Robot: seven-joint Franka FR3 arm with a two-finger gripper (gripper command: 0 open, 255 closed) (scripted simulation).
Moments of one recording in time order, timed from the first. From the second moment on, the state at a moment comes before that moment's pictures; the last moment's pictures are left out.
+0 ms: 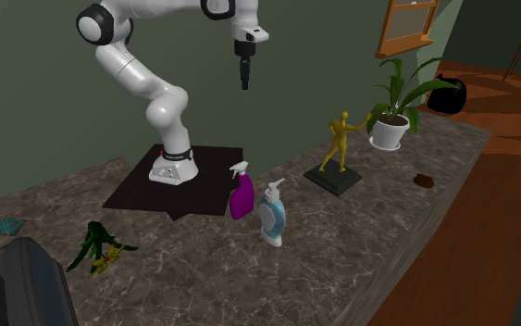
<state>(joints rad) 0.01 -0.76 0.03 -2.37 0.08 1.59 -0.06</state>
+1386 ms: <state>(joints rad) -0.12 -0.38 -0.28 -2.33 -0.11 1.91 -0.42</state>
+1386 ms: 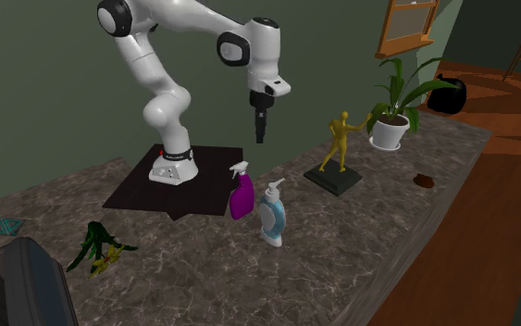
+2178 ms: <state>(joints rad) -0.19 0.02 -0.44 -2.08 -0.04 2.06 -0.68</state>
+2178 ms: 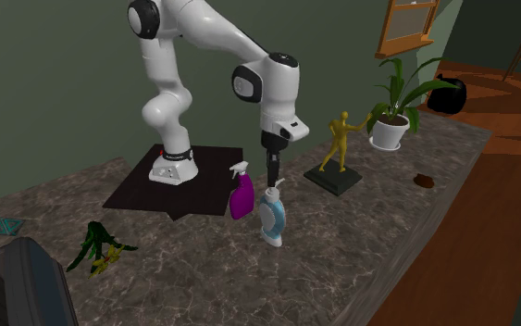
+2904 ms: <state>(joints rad) -0.21 0.13 -0.45 -2.10 0.01 2.17 -0.73</state>
